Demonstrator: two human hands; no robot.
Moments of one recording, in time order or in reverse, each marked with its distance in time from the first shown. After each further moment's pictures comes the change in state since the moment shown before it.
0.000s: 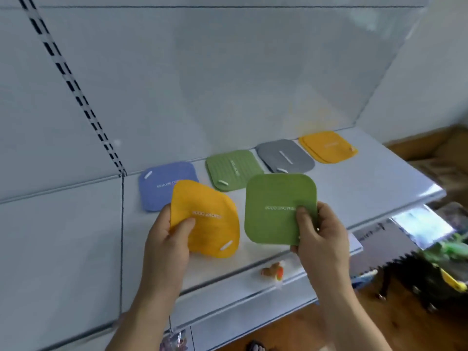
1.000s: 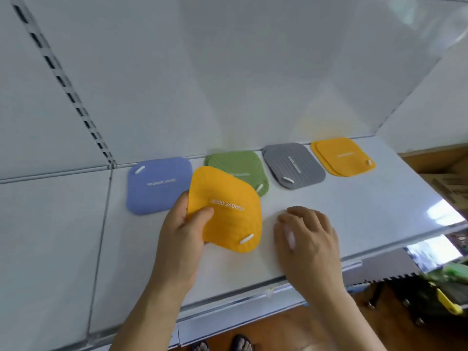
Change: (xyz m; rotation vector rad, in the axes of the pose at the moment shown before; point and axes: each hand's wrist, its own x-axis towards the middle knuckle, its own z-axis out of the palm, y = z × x) left_hand 0.026 0.003 0.049 -0.163 -0.050 -0.066; right_hand 0.050 0.042 0.008 -0.782 -0.102 -0.654
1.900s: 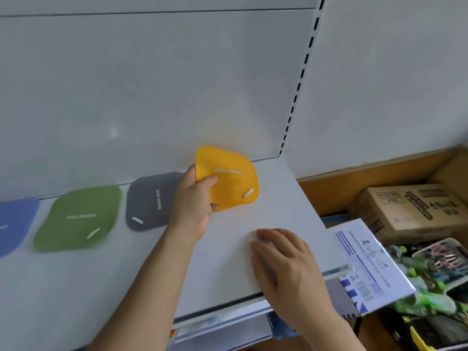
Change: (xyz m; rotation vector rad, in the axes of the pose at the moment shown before) left_hand 0.104 -0.051 0.326 0.099 0.039 -0.077; right_hand 0.060 0.270 -0.057 0.220 -0.089 -0.224
